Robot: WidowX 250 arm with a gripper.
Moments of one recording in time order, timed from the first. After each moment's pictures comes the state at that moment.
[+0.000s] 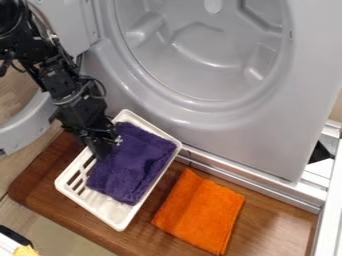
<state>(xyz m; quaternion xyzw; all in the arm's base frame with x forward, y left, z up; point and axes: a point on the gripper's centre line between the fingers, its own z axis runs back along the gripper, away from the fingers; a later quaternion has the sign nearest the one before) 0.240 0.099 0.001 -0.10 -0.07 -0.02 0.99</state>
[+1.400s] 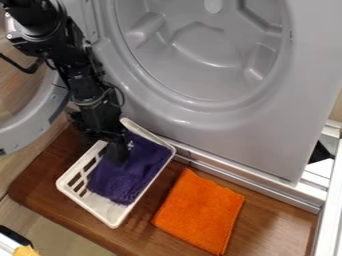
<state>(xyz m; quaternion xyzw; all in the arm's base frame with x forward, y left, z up) 0.259 0.091 -0.019 -0.06 -0.02 -0.04 1.00</state>
